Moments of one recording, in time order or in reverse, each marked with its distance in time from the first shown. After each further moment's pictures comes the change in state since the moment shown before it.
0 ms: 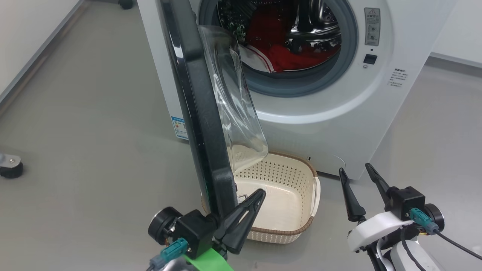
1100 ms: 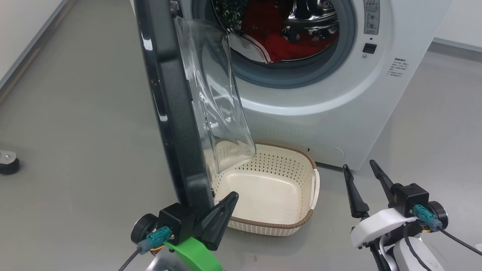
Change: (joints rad) left arm 0.020 -0.007 0.097 0.158 -0.040 0.067 0.048; right arm -0.013 0.012 -0.043 0.013 -0.026 0.018 0.000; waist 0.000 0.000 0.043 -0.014
